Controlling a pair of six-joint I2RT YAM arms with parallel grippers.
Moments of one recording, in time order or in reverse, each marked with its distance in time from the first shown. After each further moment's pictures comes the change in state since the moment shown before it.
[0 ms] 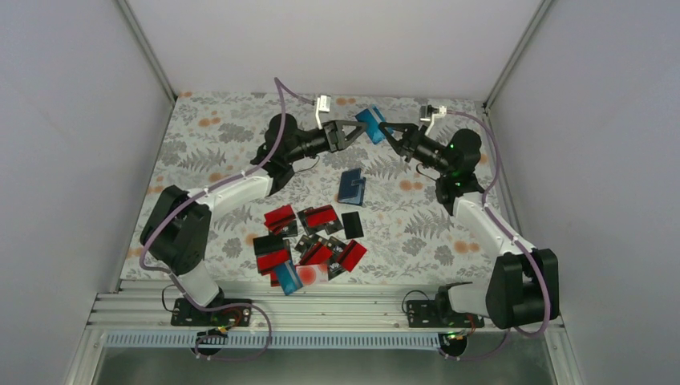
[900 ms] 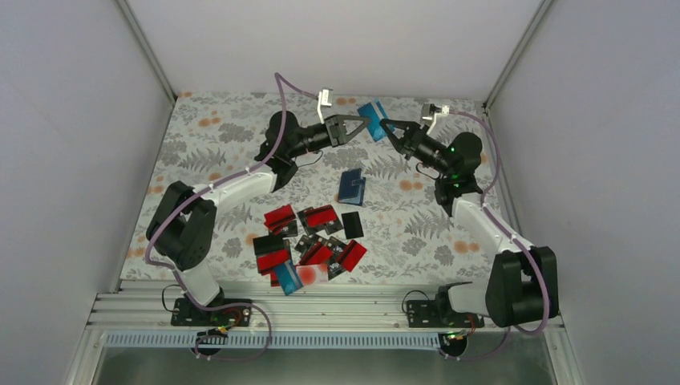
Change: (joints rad) left arm -0.001 0.058 0.058 0.124 0.063 -0.133; right arm 0.009 0.010 -0.025 0.154 0.023 0.062
